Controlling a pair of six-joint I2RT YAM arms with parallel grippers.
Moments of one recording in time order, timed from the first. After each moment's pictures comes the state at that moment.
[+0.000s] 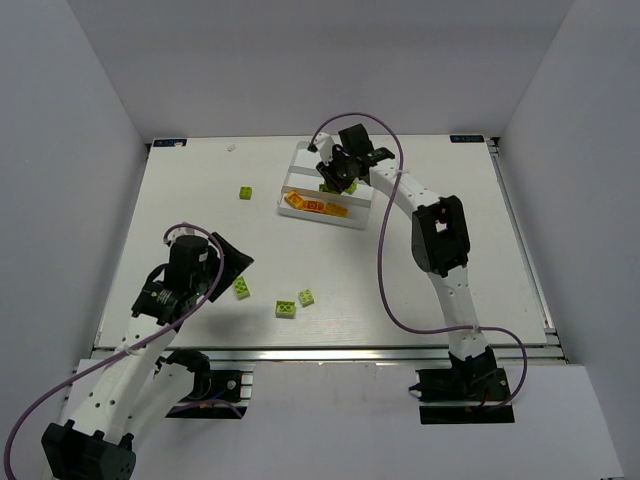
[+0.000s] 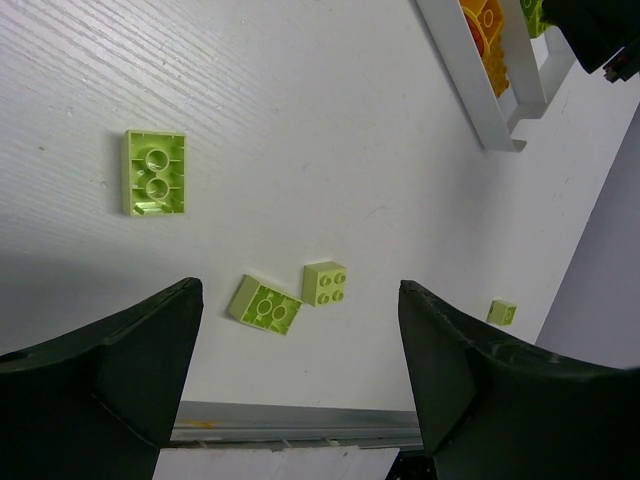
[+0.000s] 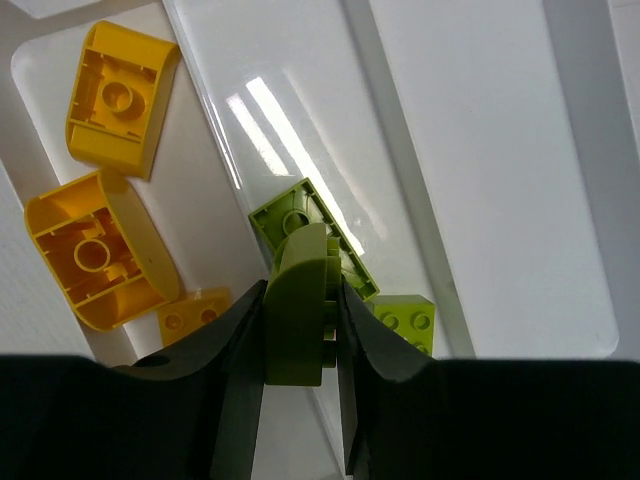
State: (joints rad) left arm -0.31 0.74 0.68 -0.66 -0.04 -0.99; right arm 0.49 2.39 2.14 -0.53 -0.29 -0.50
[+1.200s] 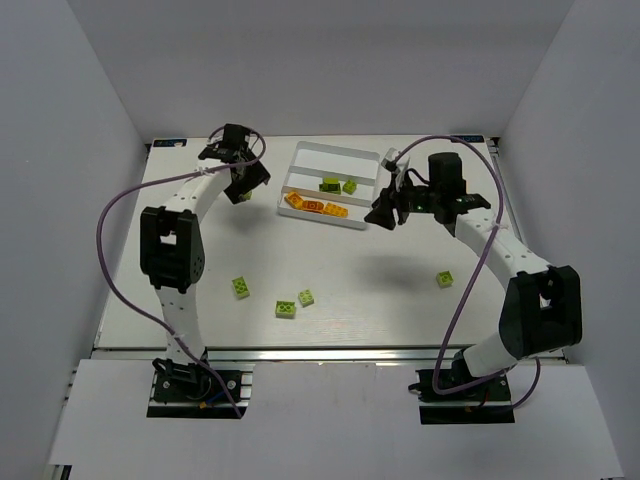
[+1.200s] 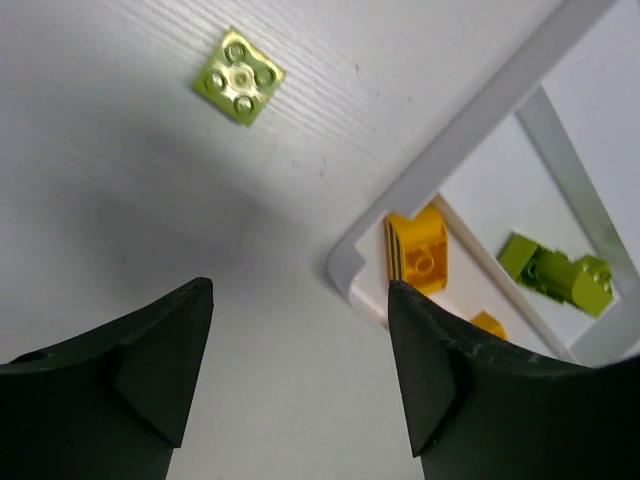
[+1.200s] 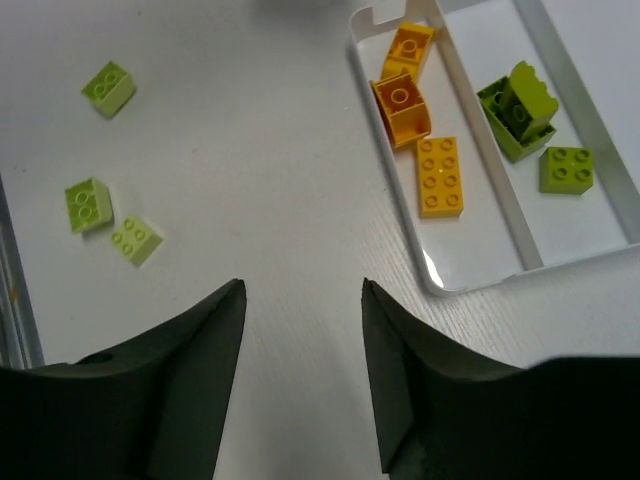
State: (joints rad) left arm -0.22 1.99 1.69 -0.66 -0.14 -0.80; right arm 0.28 1.51 1.14 -0.21 -0.83 -0.34
